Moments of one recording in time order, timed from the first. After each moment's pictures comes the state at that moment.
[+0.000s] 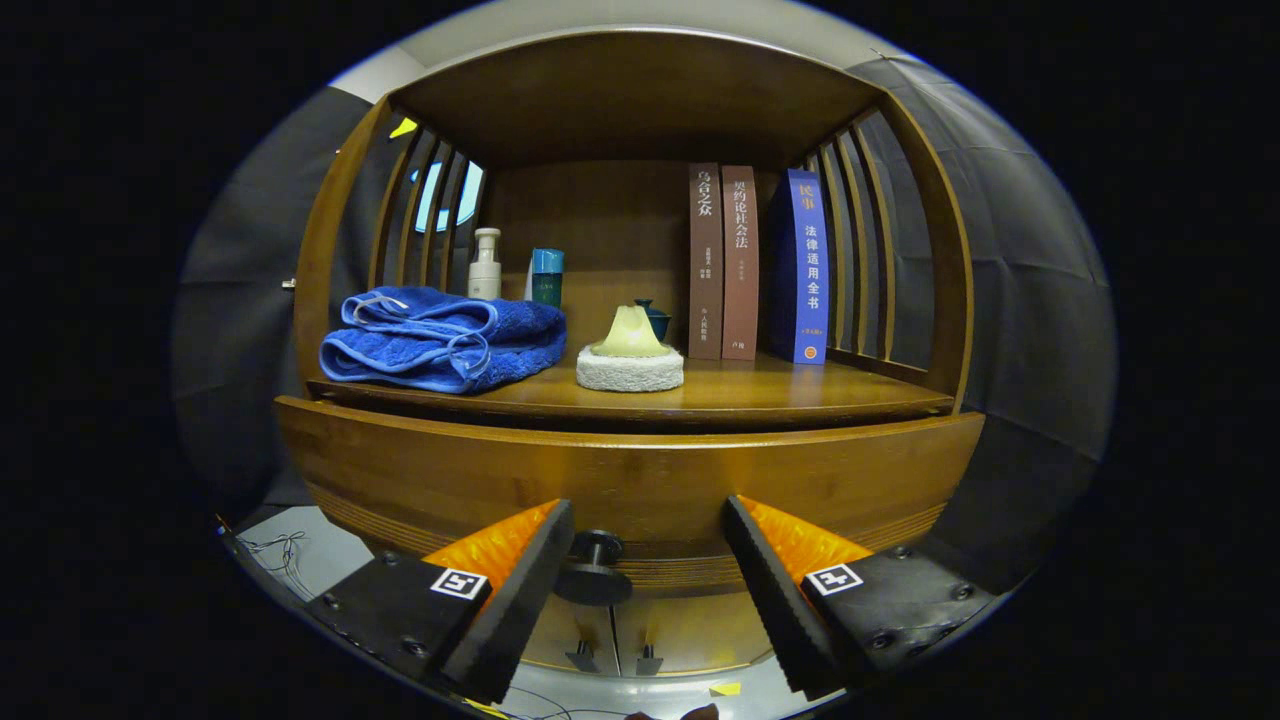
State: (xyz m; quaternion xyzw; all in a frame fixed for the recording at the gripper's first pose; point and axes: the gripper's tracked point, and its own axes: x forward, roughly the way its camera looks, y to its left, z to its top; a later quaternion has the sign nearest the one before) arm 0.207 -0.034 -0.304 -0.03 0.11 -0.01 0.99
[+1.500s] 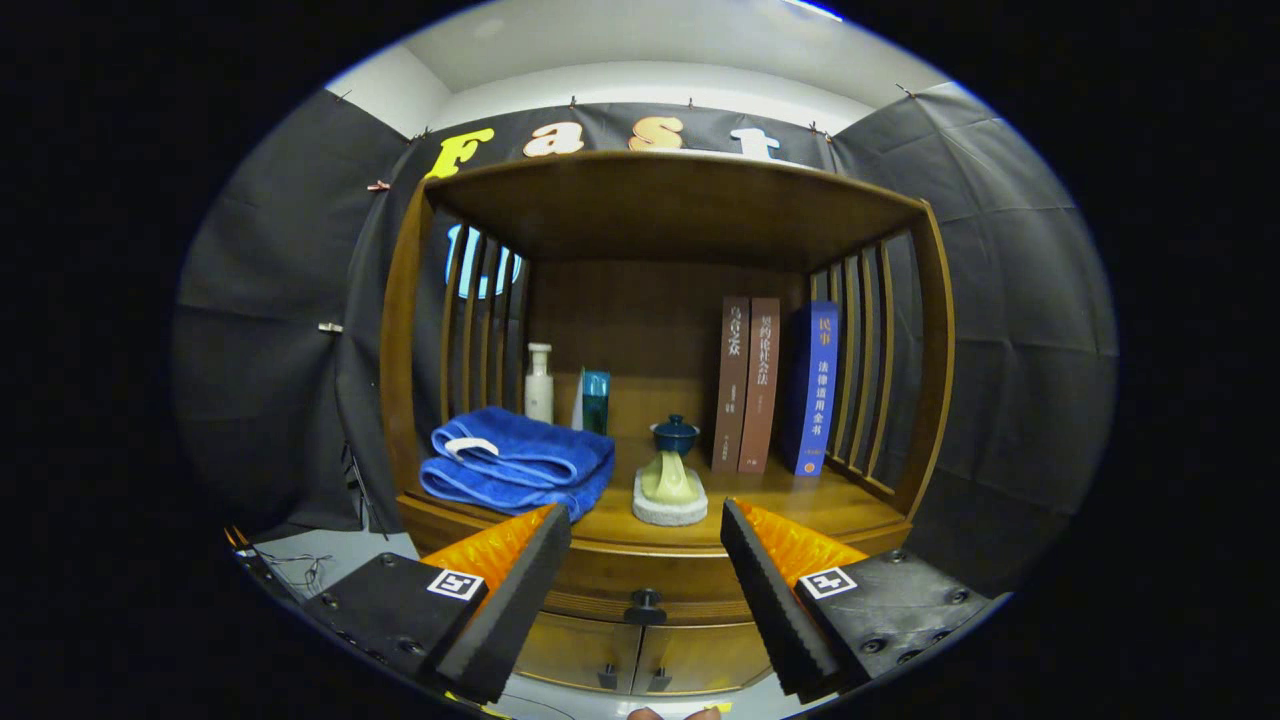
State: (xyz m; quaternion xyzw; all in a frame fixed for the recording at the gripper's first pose) arm 0.149 0.009 -0.138 -0.04 0.04 0.03 1.00
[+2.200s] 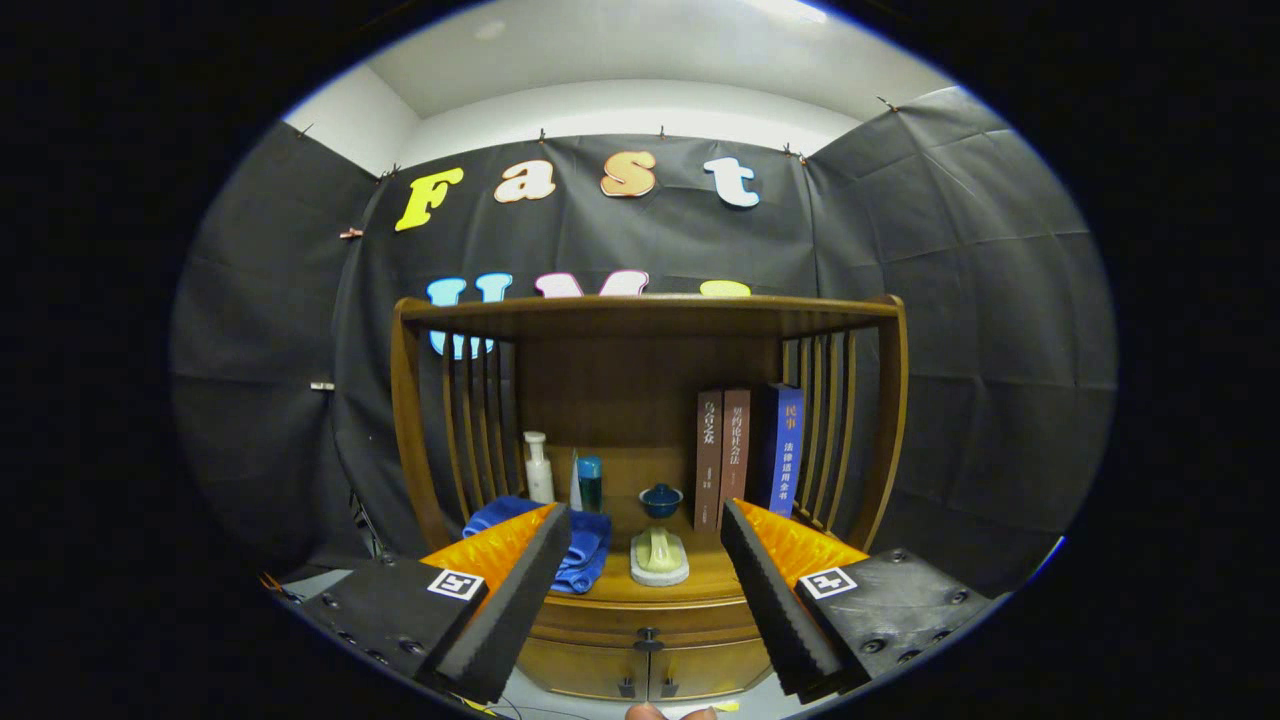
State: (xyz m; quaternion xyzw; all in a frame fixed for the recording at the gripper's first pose) arm 0.124 0.001 -0.004 -0.01 0.01 -0.01 1.00
